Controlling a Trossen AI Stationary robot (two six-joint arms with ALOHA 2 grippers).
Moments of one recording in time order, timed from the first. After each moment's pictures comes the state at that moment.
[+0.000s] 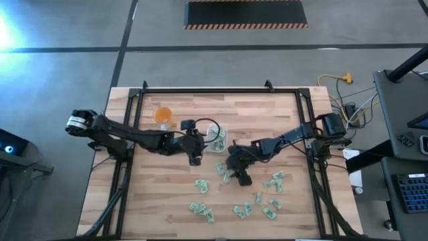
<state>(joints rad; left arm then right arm) -0.14 1.41 0.89 -0.17 -0.51 0.09 0.12 1.82 0.88 0.04 -0.22 0.01</state>
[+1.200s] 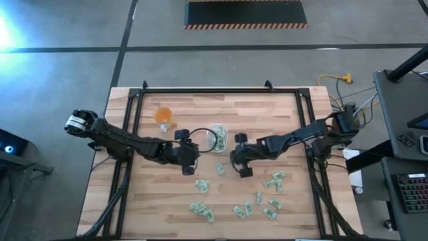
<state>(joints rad) -0.26 1.41 0.86 -0.33 -0.53 -0.12 0.14 1.67 0.87 -0.13 0.22 -0.09</state>
